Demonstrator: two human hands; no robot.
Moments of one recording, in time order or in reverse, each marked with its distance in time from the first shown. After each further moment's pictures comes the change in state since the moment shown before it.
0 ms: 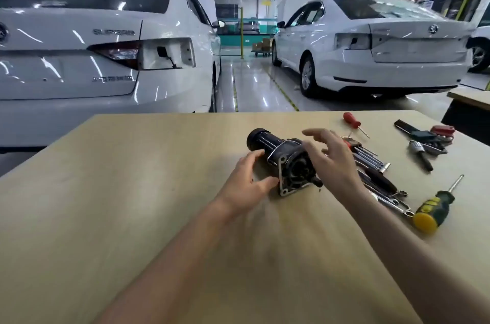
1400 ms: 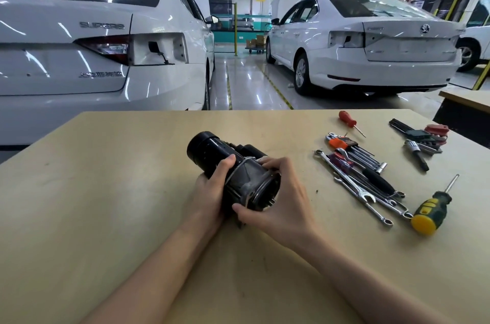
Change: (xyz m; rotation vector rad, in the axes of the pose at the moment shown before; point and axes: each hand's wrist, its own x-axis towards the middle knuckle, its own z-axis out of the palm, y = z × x) left_hand -0.006 -0.025 -0.017 -0.756 0.278 -0.288; right_hand -0.066 -0.027 0.055 0.020 -0.158 -0.073
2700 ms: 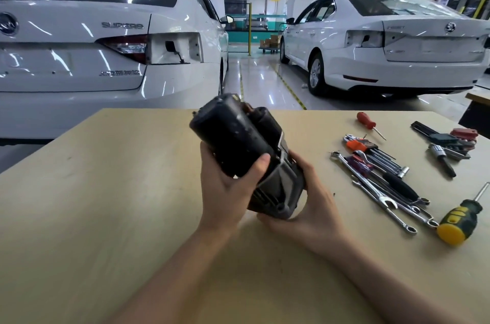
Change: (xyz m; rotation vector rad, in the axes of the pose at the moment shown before) left_hand -0.036 0.023 0.019 0.165 0.085 0.776; right_hand 0.001 0.021 -0.013 0.060 -0.061 -0.139
